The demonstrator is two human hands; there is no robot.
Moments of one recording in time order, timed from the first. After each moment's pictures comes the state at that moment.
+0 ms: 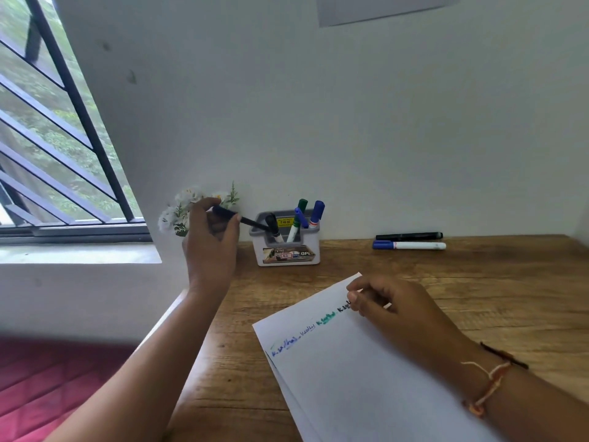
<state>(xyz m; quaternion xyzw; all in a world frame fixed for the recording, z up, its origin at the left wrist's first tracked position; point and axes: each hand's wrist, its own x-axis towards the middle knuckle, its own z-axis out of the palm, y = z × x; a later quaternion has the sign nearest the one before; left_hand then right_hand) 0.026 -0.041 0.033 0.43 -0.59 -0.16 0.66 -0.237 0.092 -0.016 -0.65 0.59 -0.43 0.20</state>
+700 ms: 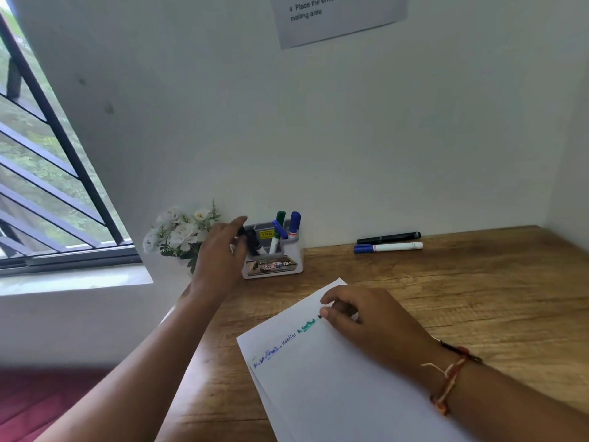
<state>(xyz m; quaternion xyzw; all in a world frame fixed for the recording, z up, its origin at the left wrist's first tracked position) 0.001 -0.062 0.036 0.48 -0.76 -0.01 0.43 -0.235 0.093 -0.015 -0.70 0.59 -0.36 0.16</state>
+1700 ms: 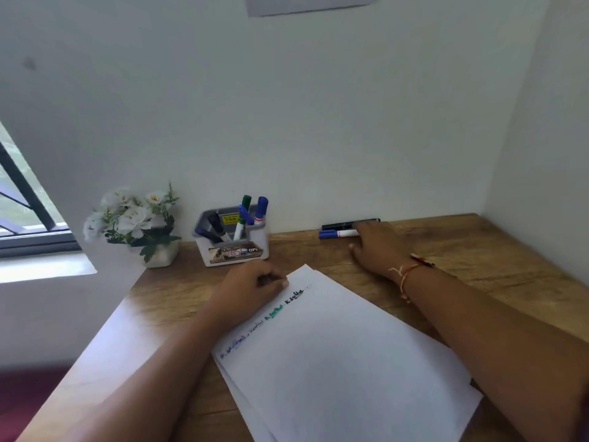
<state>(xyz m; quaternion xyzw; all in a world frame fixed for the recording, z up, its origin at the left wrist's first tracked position) -0.053 -0.019 -0.010 0.41 -0.87 -0.20 0.20 -0.337 0.011 -0.009 -0.60 0.78 -0.18 -0.03</state>
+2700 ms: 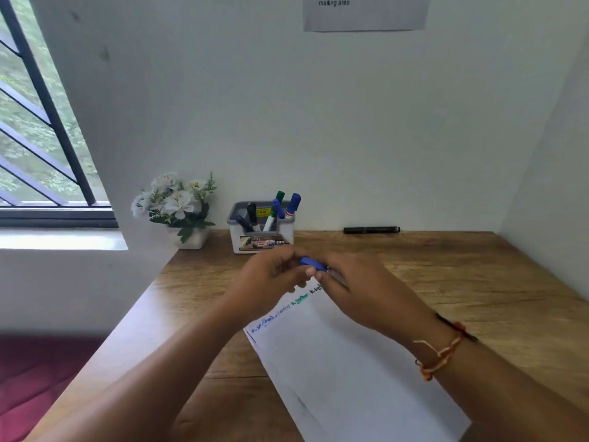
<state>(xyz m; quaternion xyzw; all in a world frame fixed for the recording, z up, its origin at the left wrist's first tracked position) -0.029 0.039 0.024 0.33 -0.82 -0.34 0.32 -0.210 0.115 0.036 -0.75 0.61 -0.26 0.03</state>
